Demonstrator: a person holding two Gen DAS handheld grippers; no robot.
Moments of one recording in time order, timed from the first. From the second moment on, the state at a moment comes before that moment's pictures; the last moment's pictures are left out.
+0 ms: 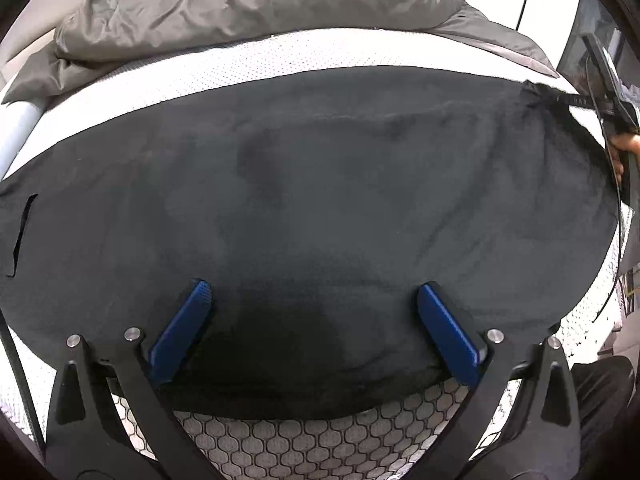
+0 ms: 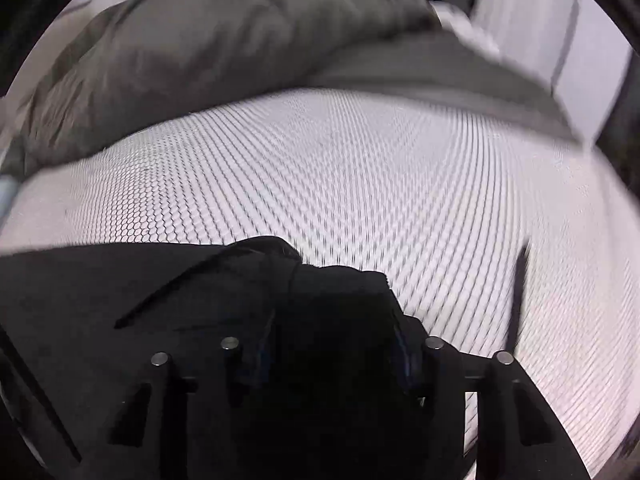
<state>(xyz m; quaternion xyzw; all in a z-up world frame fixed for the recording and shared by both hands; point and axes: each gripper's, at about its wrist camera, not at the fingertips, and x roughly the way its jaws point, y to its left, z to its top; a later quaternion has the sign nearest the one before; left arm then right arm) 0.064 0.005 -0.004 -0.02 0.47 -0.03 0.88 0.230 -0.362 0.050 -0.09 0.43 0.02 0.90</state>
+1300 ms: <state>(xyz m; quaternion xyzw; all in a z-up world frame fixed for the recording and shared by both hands) 0.055 -0.031 0.024 -0.02 0.41 -0.09 0.91 0.021 -0.411 0.053 0.10 0.33 0.04 0.94</state>
